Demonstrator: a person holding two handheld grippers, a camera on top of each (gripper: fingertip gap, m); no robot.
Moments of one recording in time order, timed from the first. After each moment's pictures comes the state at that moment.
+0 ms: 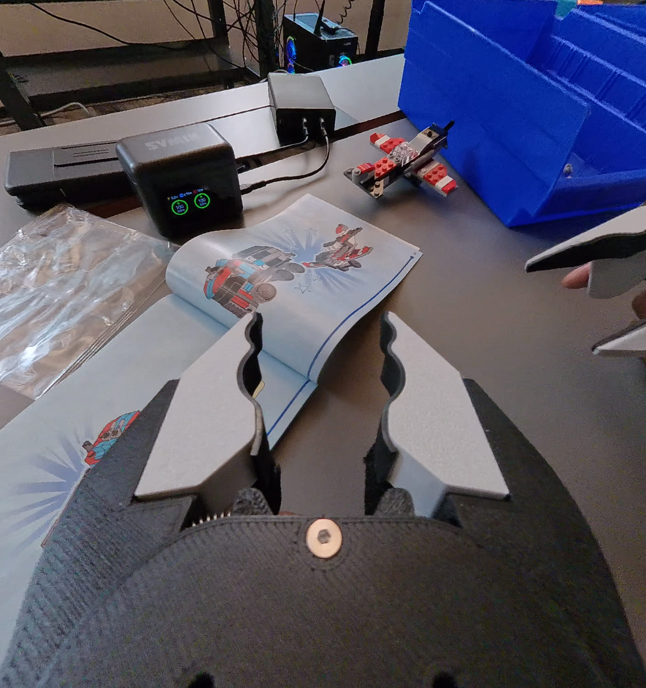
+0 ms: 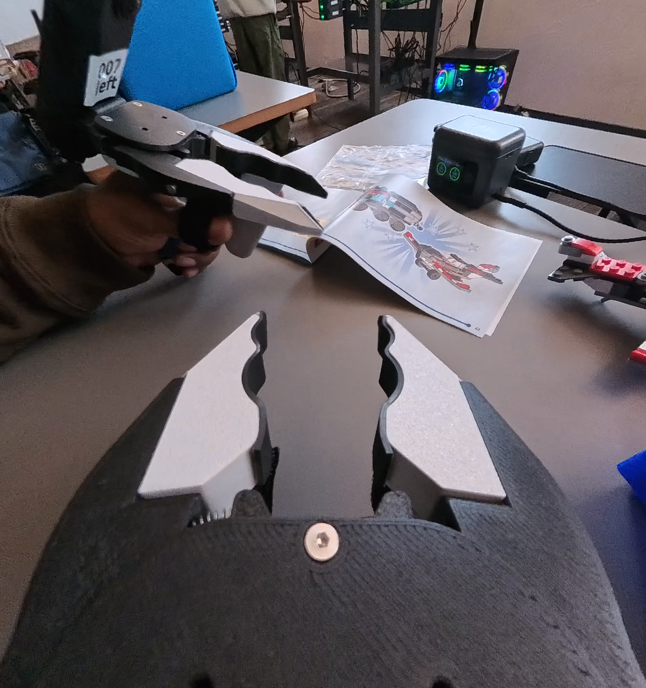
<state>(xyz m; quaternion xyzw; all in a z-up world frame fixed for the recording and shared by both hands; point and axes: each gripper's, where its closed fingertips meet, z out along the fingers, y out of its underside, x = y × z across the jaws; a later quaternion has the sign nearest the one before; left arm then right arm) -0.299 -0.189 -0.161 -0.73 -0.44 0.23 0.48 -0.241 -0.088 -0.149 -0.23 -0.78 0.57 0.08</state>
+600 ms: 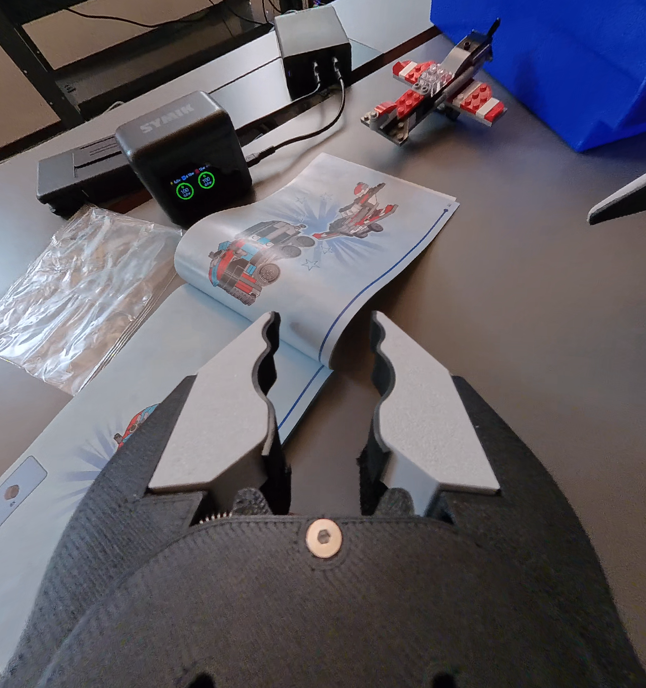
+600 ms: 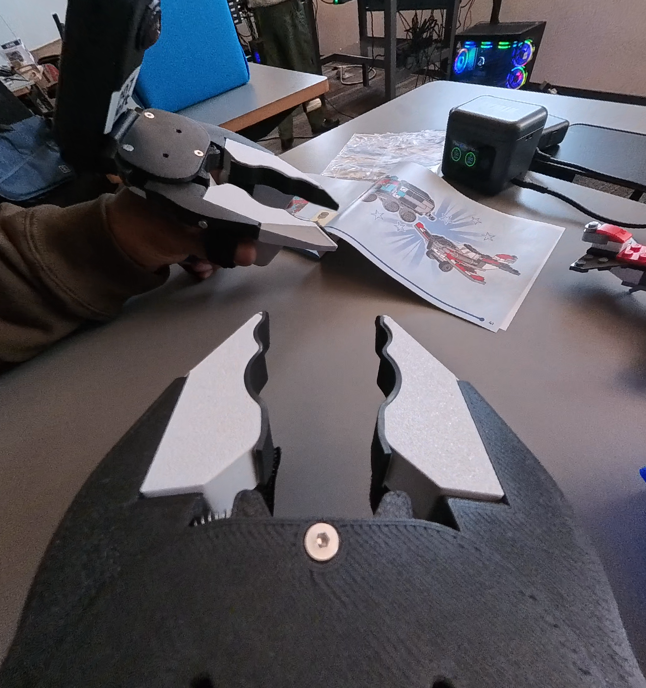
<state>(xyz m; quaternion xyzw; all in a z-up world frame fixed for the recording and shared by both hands) -0.301 -0.192 -0.181 -0.77 -0.41 0.28 0.40 -0.239 -0.089 -0.152 -0.23 -0.79 0.57 0.05</state>
